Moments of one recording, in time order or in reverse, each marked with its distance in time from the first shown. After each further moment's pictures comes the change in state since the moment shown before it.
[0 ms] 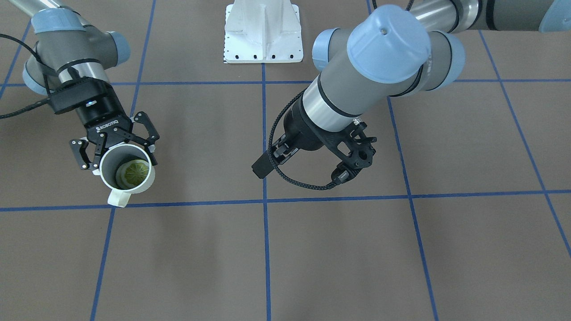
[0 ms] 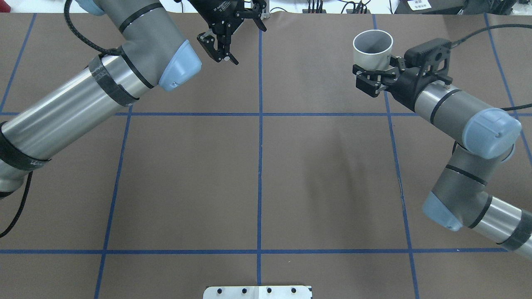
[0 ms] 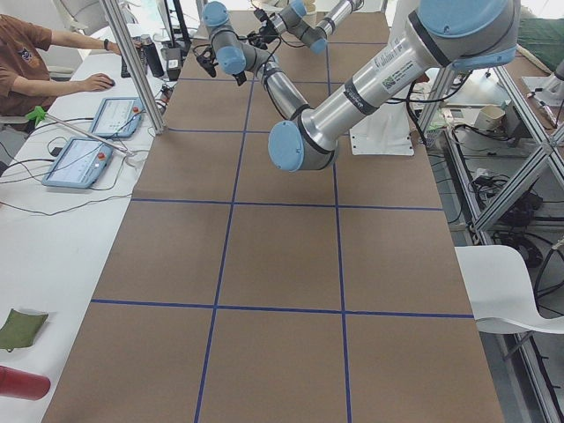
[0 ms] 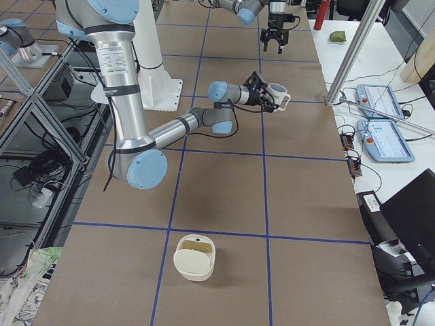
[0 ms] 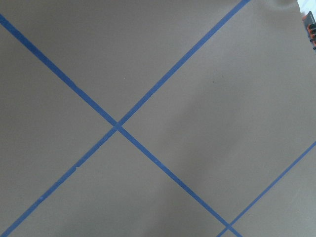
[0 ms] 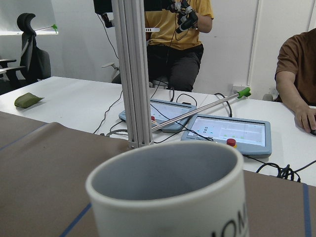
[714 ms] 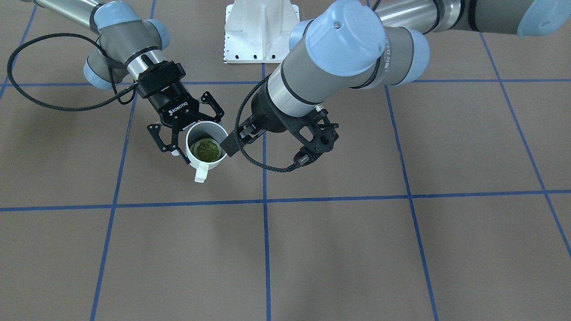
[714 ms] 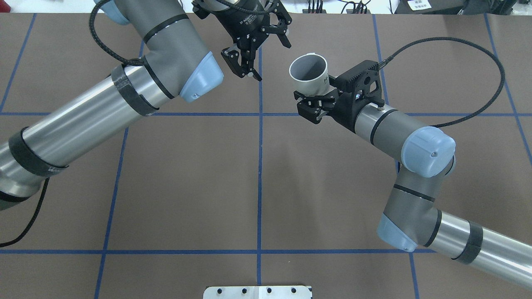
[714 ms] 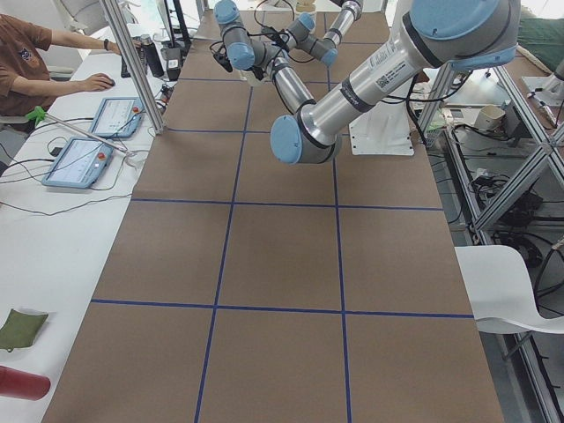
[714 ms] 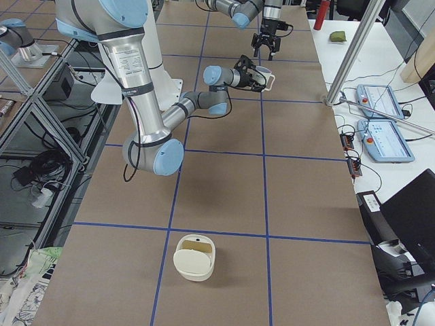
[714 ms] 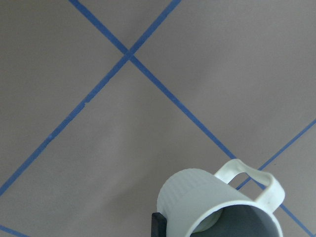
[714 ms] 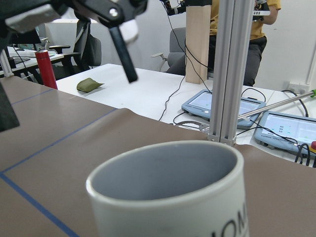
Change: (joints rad) left arm 0.037 -0.045 0.019 -0.002 -0.054 -0.066; right arm -0.159 0.189 -0.020 -0.105 -0.030 -0.096
